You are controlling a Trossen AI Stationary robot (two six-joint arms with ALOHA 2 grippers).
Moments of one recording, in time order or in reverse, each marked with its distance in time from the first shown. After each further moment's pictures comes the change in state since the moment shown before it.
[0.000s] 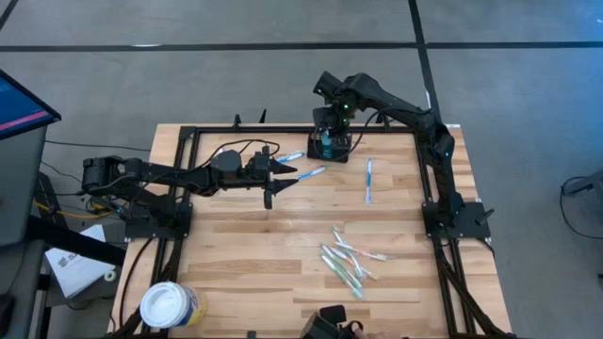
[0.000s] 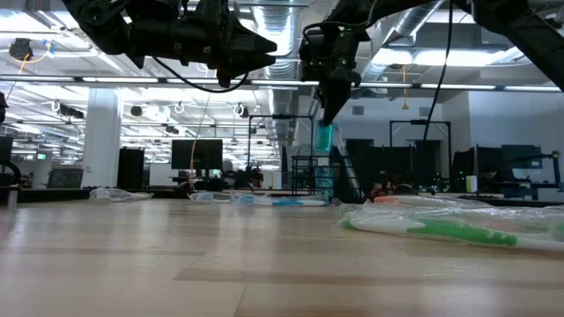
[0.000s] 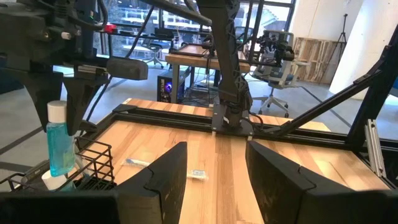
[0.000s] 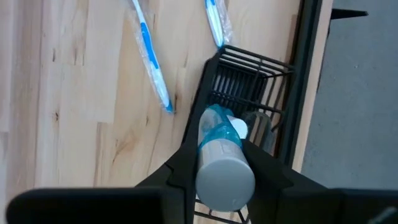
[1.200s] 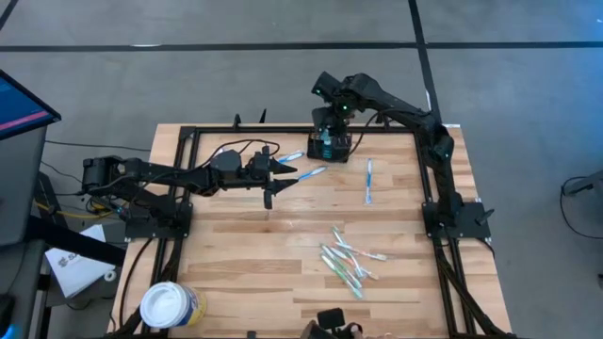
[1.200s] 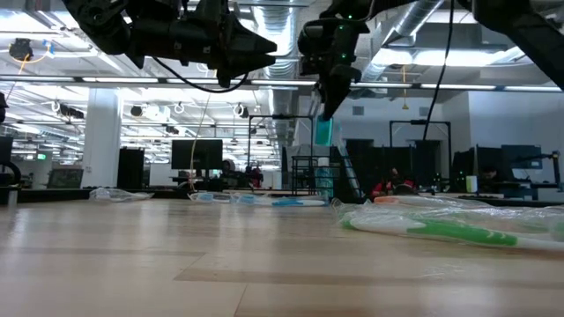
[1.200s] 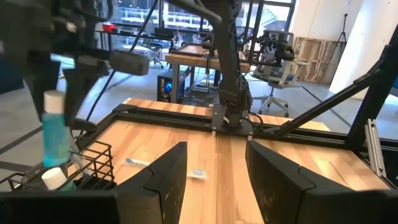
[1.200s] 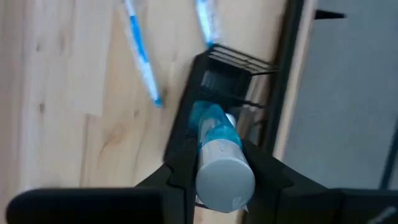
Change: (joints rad) left arm 0.000 0.000 0.000 -0.002 0.000 0.000; right arm 0.033 -0.002 0.041 -0.028 0.075 -0.017
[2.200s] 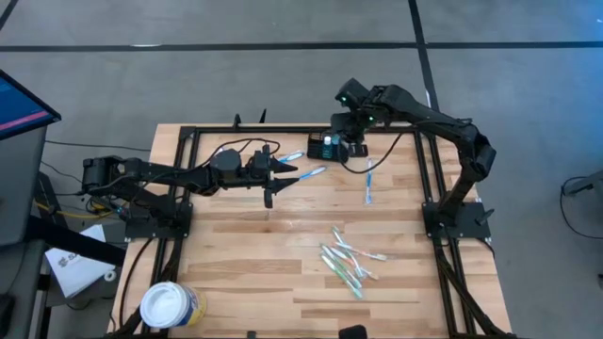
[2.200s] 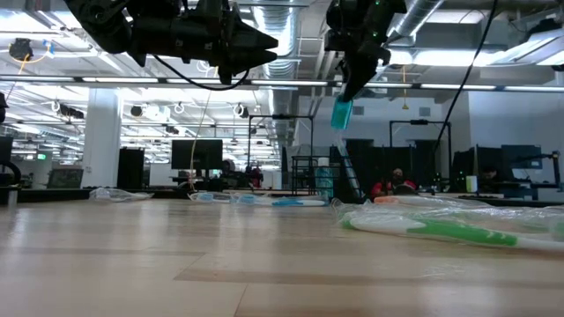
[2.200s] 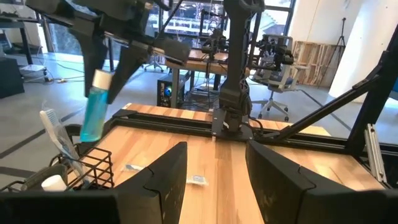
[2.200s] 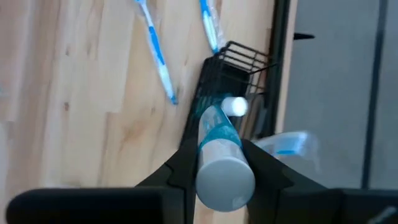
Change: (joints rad) left arm 0.000 0.000 0.012 0.007 0.000 0.001; right arm 0.026 -0.360 -0.420 0.227 0.008 0.033
